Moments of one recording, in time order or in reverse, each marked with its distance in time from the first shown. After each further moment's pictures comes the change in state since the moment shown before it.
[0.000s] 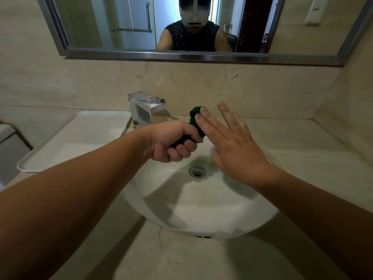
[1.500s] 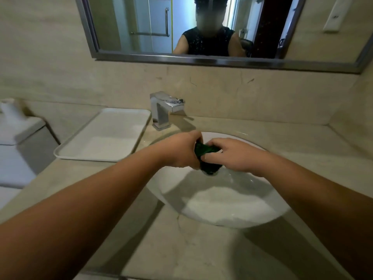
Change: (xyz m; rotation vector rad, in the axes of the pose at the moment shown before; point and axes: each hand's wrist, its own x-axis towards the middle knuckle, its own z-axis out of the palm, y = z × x) left_hand -0.042 -0.038 0.018 1.142 0.584 0.285; right_hand 0.030 -0.034 -0.026 0.739 -0.616 0.432
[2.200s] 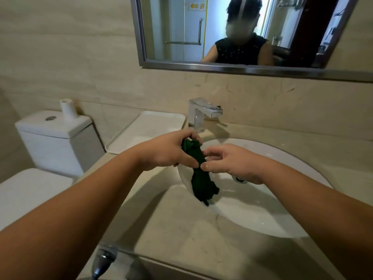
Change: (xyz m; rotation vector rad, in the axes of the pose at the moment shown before) left_hand -0.087 -0.079 -0.050 -0.585 0.002 -0.099; right_hand 0.030 -0.059 0.048 0.367 -0.279 -0.107
